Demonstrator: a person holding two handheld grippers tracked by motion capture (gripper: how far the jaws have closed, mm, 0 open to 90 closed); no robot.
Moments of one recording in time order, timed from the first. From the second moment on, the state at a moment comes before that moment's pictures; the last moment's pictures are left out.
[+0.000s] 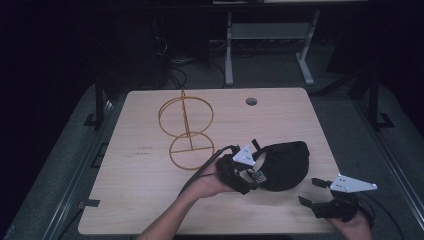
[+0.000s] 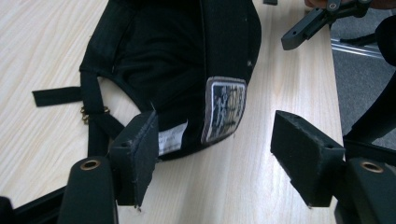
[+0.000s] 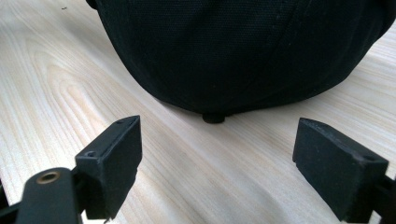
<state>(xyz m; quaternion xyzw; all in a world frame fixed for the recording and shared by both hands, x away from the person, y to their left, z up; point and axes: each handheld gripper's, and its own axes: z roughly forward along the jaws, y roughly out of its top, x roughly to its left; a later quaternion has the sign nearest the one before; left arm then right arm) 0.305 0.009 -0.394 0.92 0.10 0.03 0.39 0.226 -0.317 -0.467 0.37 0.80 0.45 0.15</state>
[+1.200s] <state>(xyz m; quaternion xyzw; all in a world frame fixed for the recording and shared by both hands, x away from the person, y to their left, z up) 0.305 -0.033 -0.360 0.92 0.02 0.01 0.40 0.222 -0.302 -0.455 0.35 0.78 0.50 0.15</state>
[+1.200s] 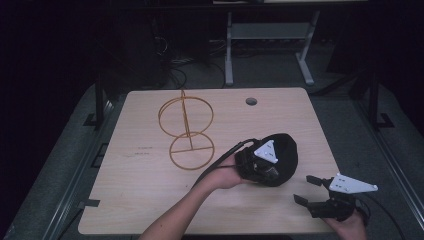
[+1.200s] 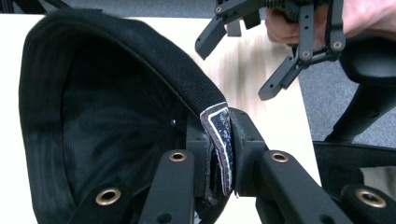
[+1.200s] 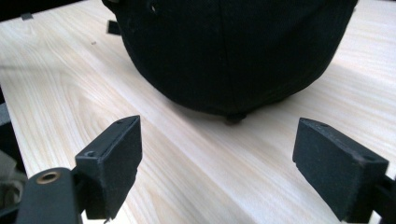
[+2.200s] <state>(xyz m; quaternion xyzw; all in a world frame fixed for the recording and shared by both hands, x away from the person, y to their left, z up) 0.276 -0.076 -0.318 0.91 -0.09 -0.04 0.41 0.218 -0.297 -0.444 0.31 0.76 0.54 0.16</state>
